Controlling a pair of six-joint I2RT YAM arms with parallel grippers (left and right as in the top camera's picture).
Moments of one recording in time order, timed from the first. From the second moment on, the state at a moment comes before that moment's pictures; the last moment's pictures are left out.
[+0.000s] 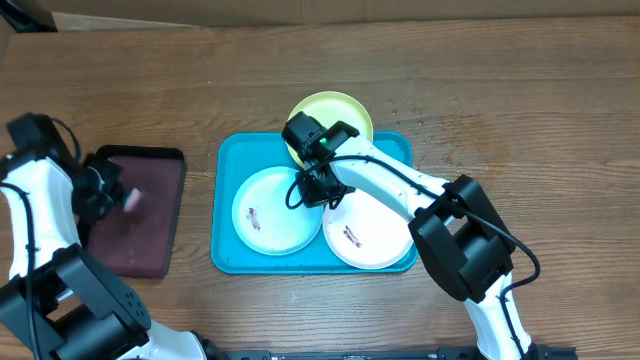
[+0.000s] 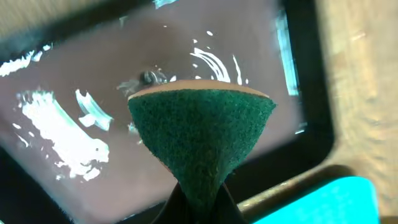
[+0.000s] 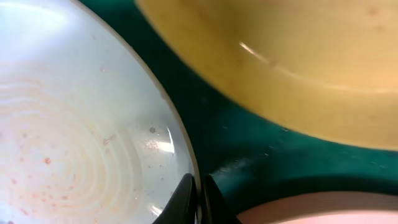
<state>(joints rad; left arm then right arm) 0.57 1.74 1.36 -0.99 0.11 -0.58 0.74 2.20 1.70 -0.95 -0.09 0.43</state>
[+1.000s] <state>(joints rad) 0.43 1.73 1.35 -1.01 0.03 -0.54 0.77 2.20 1.70 -0.87 -0.15 0.44</state>
